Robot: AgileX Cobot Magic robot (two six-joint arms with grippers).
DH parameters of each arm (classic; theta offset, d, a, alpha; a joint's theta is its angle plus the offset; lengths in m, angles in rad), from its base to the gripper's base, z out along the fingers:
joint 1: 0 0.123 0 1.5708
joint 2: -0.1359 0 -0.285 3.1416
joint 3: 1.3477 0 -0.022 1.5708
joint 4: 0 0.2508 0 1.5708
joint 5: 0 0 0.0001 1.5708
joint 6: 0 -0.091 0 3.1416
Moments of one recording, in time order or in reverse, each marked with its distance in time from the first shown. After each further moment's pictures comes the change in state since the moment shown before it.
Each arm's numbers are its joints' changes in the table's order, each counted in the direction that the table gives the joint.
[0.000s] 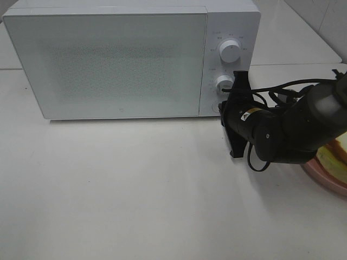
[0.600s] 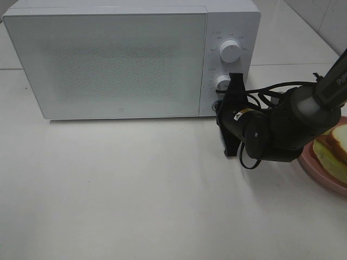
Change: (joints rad) left arm 0.000 0.000 0.000 0.000 0.000 0.000; right arm -0.010 -0.071 -0.070 0.021 0.008 -0.015
